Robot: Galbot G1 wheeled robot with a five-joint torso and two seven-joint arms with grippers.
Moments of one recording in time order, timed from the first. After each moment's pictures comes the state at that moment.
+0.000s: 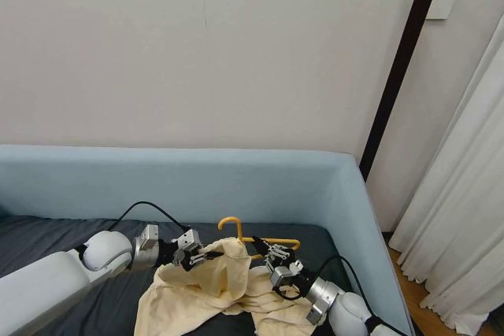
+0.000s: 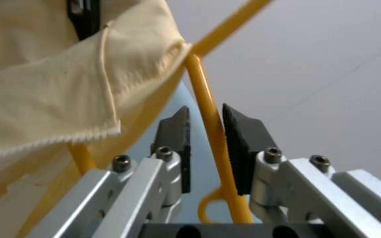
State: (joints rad) left arm 0.44 -0.51 0.50 -1.56 -0.72 -0.05 0.66; right arm -0.90 1.04 -0.14 1.51 -0.56 0.52 0.17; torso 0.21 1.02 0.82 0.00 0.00
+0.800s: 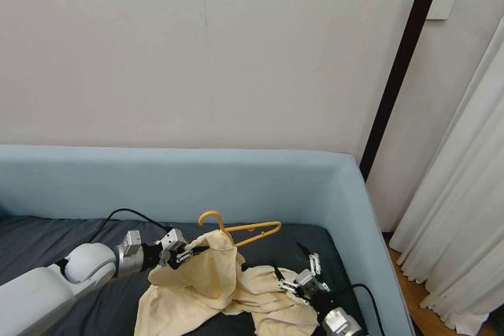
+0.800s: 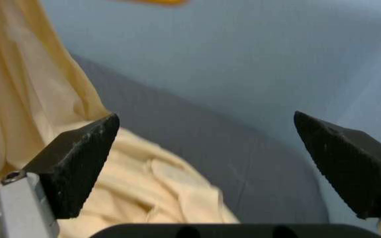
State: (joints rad) left arm 0.60 -0.46 0.36 -1.55 -0.74 -0.11 0.58; right arm -1.25 0.95 -0.03 1.77 0.25 0.04 0.25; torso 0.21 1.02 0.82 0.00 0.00
